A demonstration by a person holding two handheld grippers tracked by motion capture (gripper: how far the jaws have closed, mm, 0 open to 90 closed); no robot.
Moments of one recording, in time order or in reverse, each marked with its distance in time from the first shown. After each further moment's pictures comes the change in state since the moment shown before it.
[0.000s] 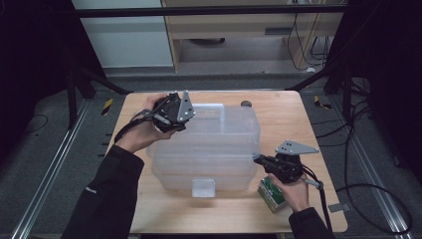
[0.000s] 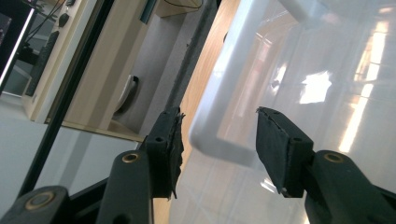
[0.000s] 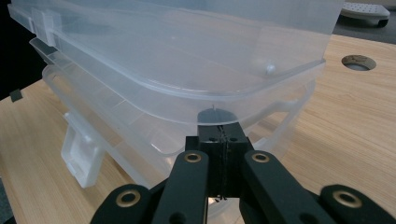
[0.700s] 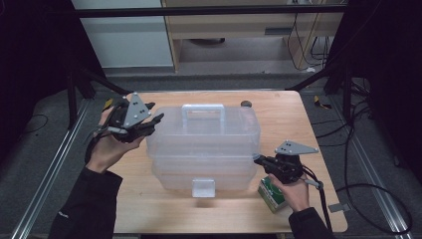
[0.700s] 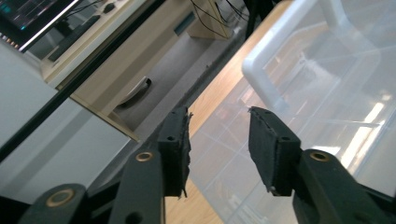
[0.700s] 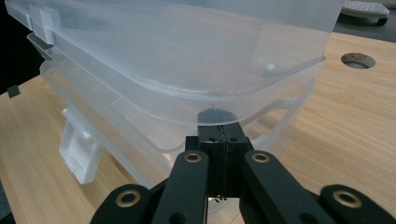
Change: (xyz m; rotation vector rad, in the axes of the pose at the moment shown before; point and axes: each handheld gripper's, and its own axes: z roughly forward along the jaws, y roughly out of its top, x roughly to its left) left arm 0.004 -0.066 -0.053 -0.153 0.099 -0.321; right arm 0.001 0.000 0.000 0.012 -0.004 -0.009
